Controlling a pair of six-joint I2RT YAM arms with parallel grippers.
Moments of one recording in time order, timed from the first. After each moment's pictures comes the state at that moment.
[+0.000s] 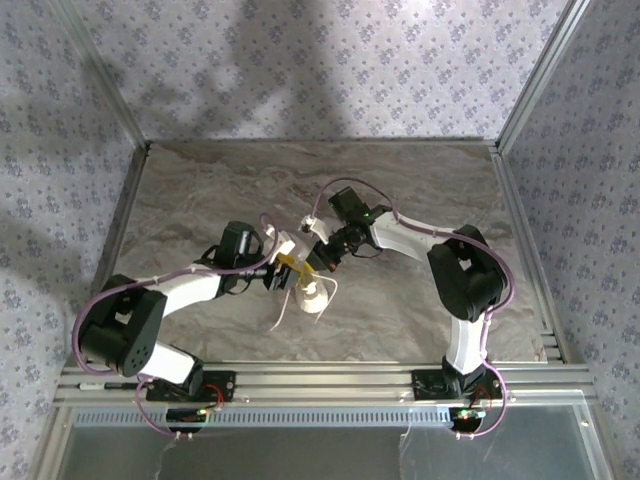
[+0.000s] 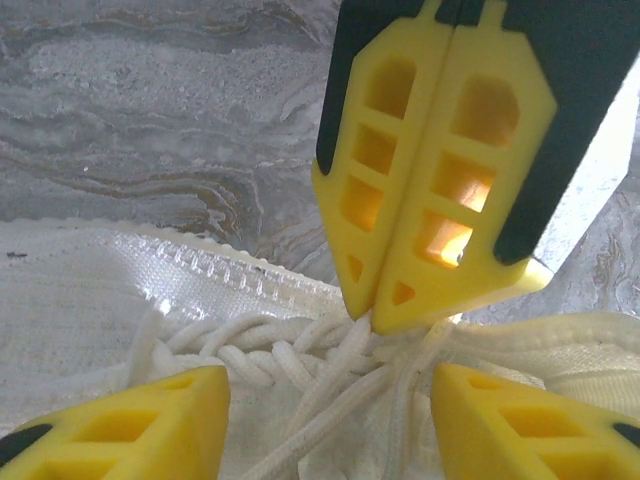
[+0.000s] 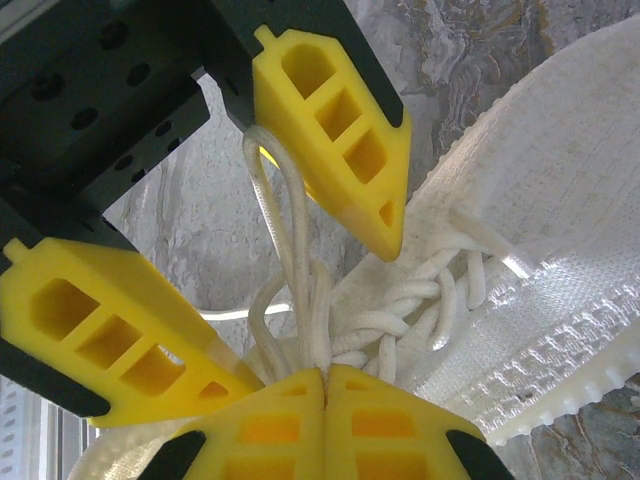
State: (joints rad) left arm -0.47 1.44 0.58 0.14 0.64 0.12; right arm 0.63 1.87 1.27 -0.47 -0.76 -0.27
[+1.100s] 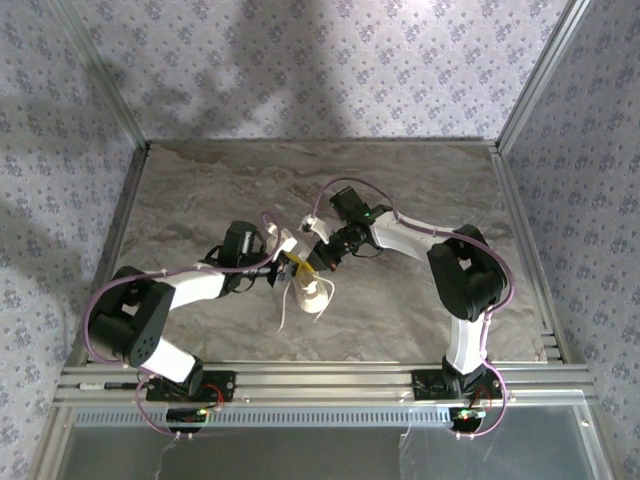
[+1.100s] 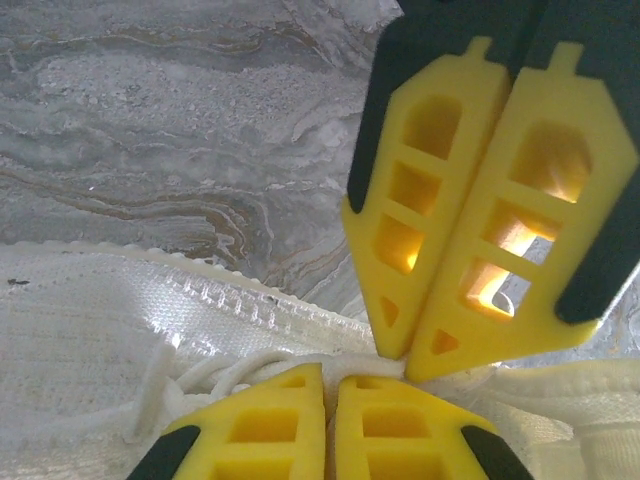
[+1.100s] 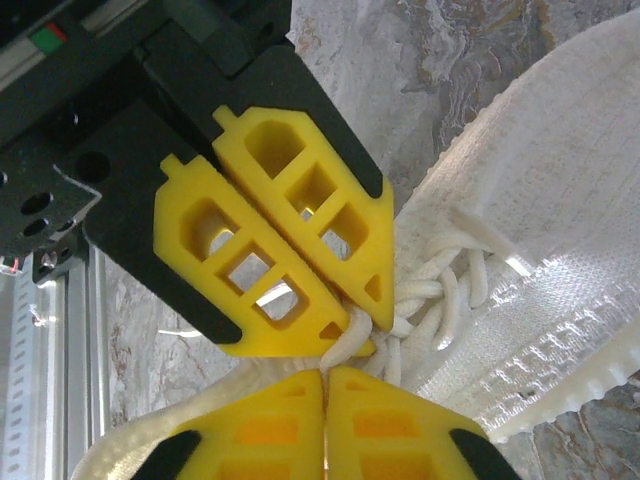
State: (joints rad) left arm -0.48 1.50 0.57 0.26 0.63 0.05; right arm 0.63 1.87 1.27 -0.48 -0.78 -0.26
